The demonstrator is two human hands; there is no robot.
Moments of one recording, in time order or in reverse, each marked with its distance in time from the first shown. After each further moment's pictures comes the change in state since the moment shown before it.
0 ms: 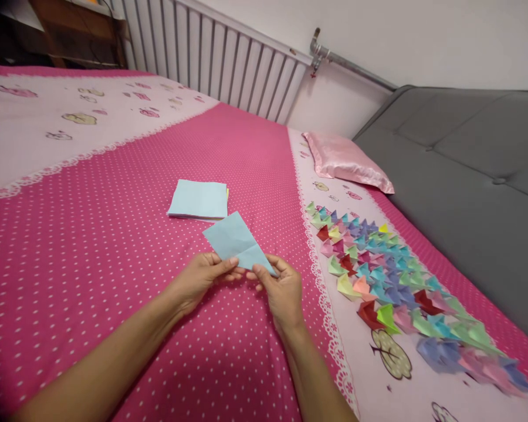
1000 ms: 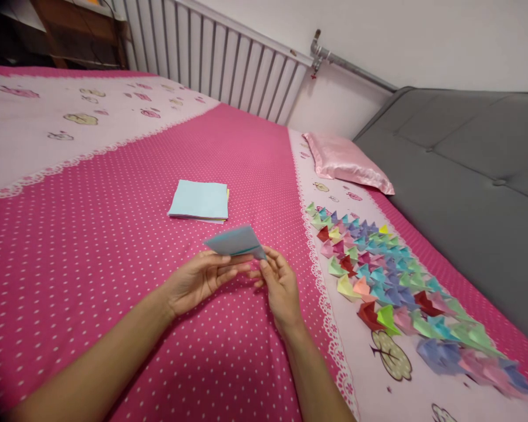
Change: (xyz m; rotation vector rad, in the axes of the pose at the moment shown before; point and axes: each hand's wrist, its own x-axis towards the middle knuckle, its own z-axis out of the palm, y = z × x) left_hand -0.010 0.018 0.000 -0.348 -0.179 -0.083; right_hand 0.005 0.005 -0.004 0.004 -0.106 -0.042
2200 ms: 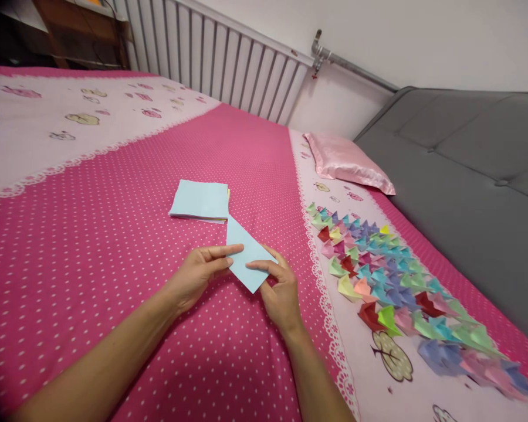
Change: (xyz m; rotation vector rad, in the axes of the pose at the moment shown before) left_hand 0.006 -0.009 -0.005 0.251 0.186 0.149; right_hand -0.001 0.000 -0.007 -0.432 -0.032 -0.354
